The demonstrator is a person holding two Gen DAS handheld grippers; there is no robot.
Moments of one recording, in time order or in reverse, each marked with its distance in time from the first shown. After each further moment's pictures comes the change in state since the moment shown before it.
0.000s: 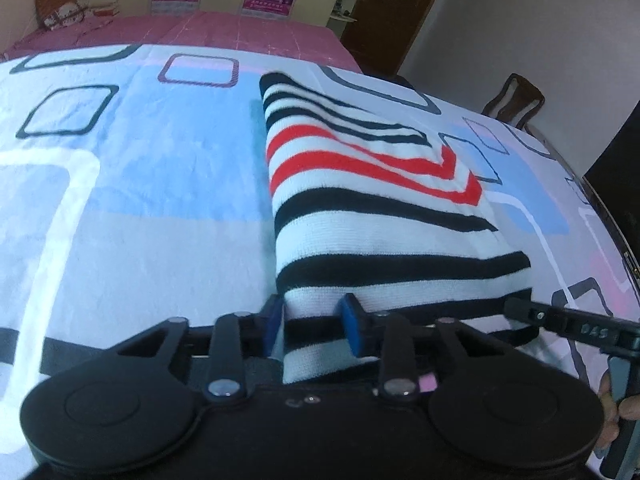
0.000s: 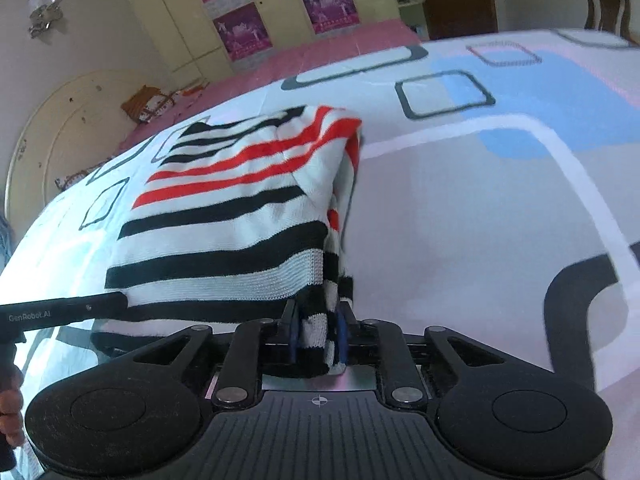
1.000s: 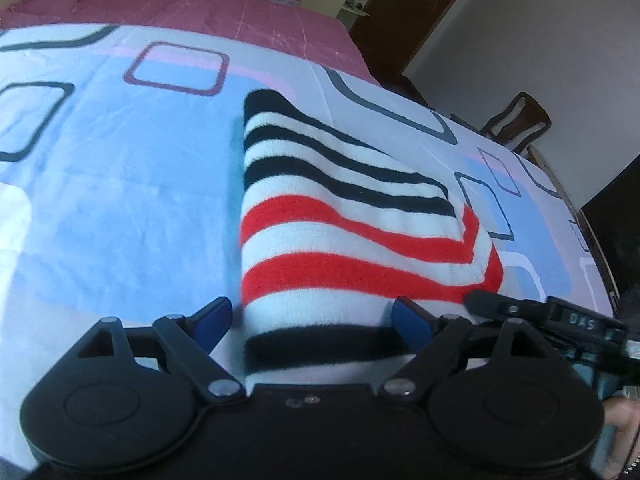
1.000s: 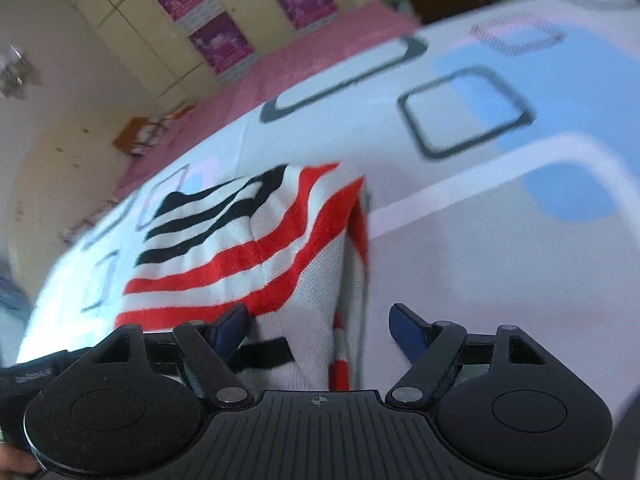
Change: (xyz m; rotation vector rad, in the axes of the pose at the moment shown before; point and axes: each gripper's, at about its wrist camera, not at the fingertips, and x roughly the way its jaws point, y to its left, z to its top) left arm 0.067 0.005 0.069 -0.114 0.053 -0.072; right arm 0.088 -0.037 0.082 0.204 0.077 0.167
